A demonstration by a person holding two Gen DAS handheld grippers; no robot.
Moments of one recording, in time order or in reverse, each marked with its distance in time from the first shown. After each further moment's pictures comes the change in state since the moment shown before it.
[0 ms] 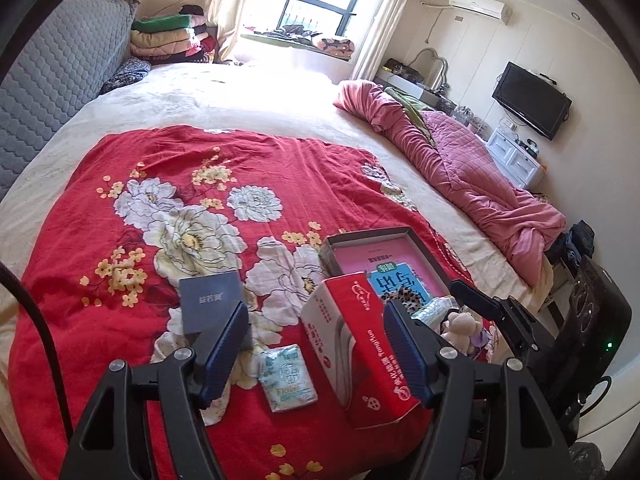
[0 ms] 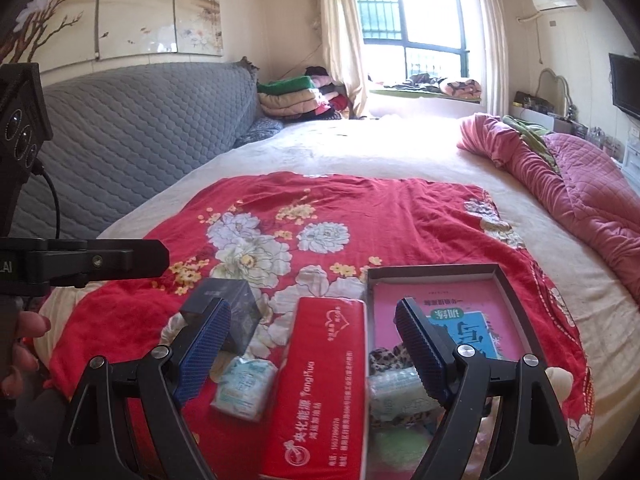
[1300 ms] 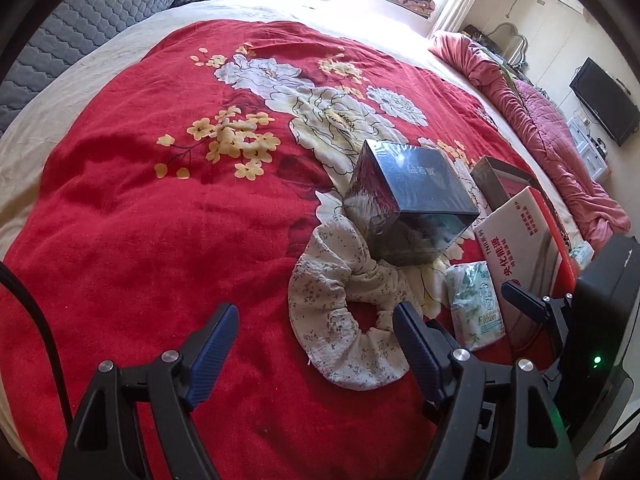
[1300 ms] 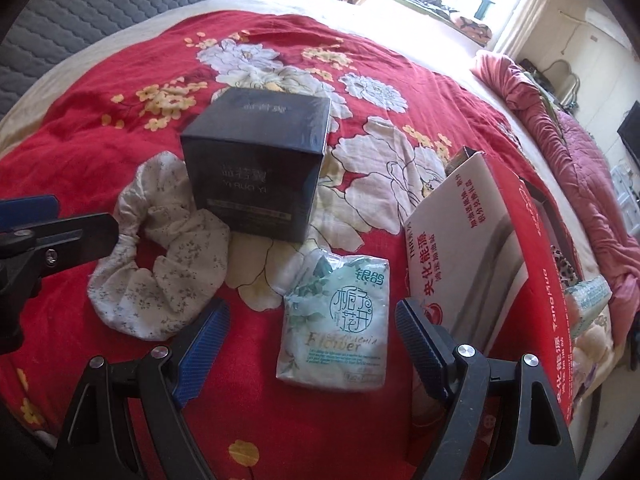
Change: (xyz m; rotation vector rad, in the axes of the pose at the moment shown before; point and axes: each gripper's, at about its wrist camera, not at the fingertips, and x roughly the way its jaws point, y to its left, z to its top) left arm 0.072 0.151 -0.088 -0.145 0.198 0.169; right arm 0.166 0.127 -0.088 -0.205 0.477 -0.327
